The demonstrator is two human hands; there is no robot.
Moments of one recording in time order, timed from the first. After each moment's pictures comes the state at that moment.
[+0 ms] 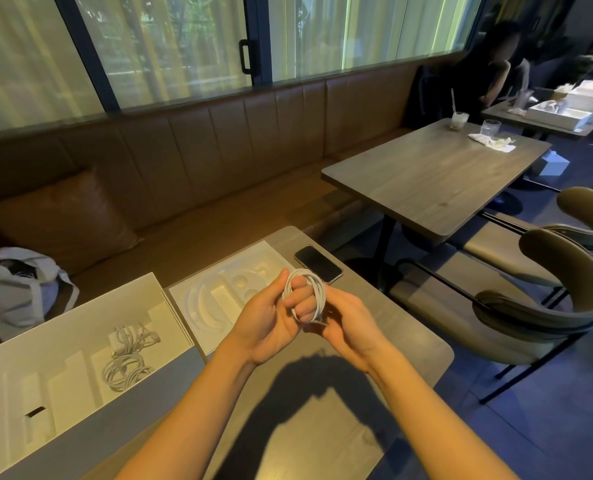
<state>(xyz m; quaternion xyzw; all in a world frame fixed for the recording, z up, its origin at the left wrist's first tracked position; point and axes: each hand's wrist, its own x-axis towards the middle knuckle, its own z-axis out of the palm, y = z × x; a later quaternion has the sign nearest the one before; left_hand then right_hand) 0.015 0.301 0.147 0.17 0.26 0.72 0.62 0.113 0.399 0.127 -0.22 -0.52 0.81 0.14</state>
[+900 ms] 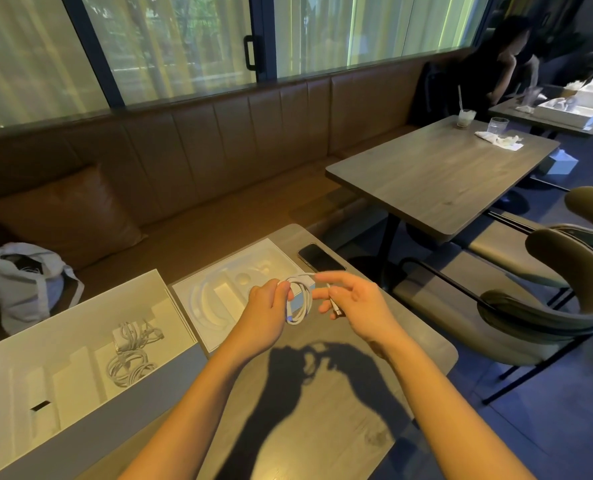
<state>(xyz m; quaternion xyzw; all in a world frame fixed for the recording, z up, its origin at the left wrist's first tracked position) 0.006 0.295 0.138 0.37 0.82 0.41 0.19 0.116 0.415 0.140 -0.28 -0.72 0.62 0.15</state>
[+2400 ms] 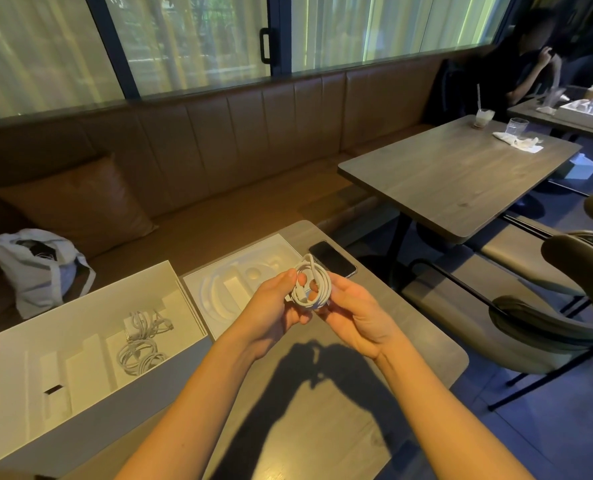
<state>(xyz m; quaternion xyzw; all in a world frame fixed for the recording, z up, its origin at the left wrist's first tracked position) 0.007 0.290 0.156 0.16 0.58 0.67 0.44 0.097 0.411 0.116 -0.09 -0.39 0.91 0.10</state>
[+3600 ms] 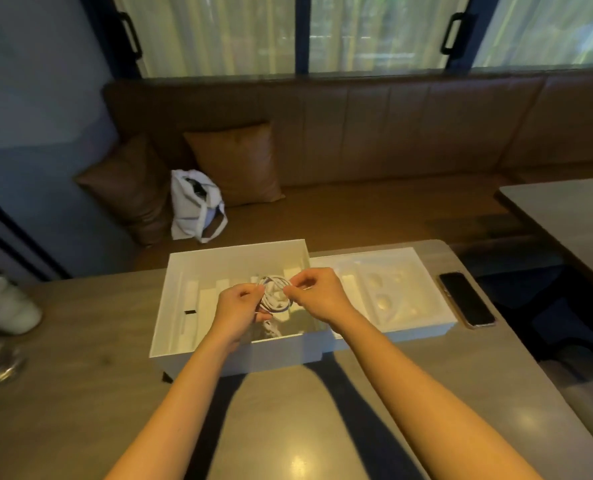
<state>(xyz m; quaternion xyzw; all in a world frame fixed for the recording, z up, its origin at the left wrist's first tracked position) -0.113 0.114 0.082 -0.10 0.74 0.65 0.14 -0.094 0.262 0.099 -0.13 -0.82 0.55 -0.03</state>
